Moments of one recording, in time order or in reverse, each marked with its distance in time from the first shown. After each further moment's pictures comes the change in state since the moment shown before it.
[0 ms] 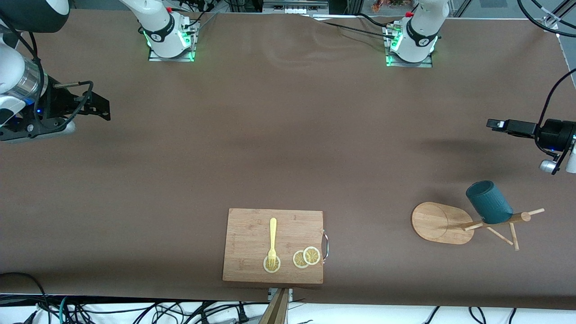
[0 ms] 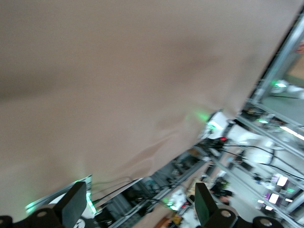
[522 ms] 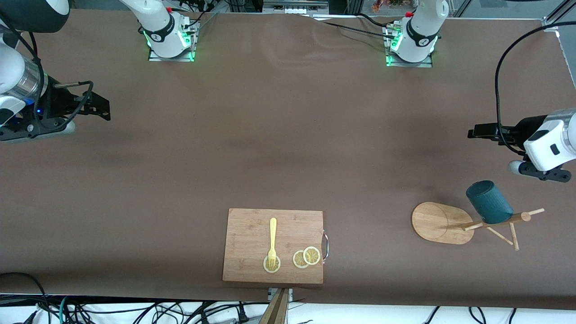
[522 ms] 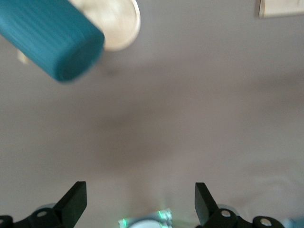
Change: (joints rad) left arm -0.298 -0.144 0.002 0.085 0.393 0.266 -0.101; right arm 0.000 0.000 0.000 0.000 0.000 0.000 0.000
